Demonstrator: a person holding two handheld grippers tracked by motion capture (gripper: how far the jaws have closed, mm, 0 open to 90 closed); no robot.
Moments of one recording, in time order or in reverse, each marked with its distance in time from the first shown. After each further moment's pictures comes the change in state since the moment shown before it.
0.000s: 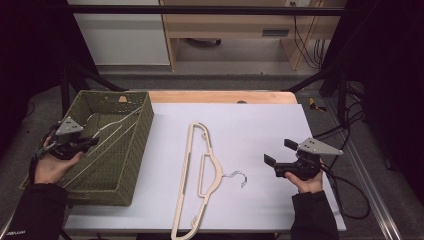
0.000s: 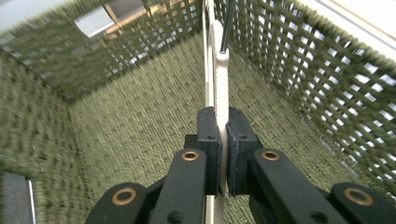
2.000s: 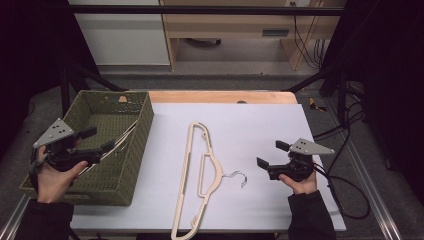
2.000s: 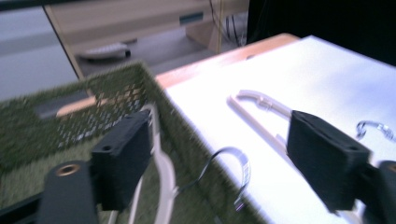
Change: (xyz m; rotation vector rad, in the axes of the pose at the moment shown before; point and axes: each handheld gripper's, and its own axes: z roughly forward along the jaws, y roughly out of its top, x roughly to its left) left arm -0.063 0.031 -0.065 -0.394 -0.113 -0.111; right arm 0.013 0.001 0.010 0.026 0.075 -0.039
